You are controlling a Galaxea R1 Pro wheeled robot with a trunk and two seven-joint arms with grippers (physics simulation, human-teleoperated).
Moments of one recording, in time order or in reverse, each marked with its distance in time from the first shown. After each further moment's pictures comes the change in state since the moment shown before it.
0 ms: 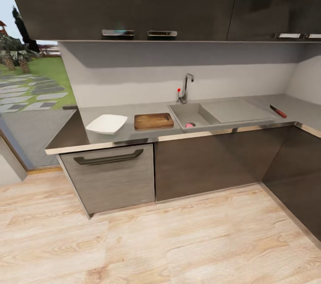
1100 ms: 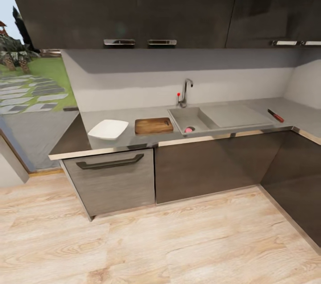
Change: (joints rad) left arm 0.000 0.000 -0.002 0.000 -0.003 -0.001 0.000; right arm 0.000 0.001 0.002 0.000 0.000 0.000 0.000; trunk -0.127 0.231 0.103
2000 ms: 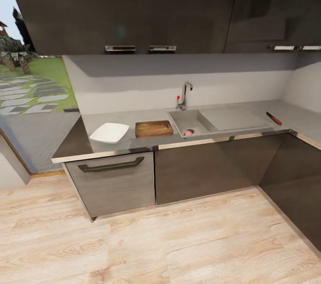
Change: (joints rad) left arm 0.000 0.000 0.000 0.000 0.000 0.000 0.000; right arm 0.000 -0.001 0.001 0.000 0.000 0.000 0.001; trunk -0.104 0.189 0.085
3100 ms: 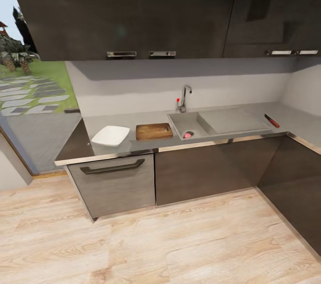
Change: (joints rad) left arm 0.000 0.000 0.000 0.000 0.003 0.001 0.000; right arm 0.000 0.001 0.000 0.000 0.000 0.000 0.000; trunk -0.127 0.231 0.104
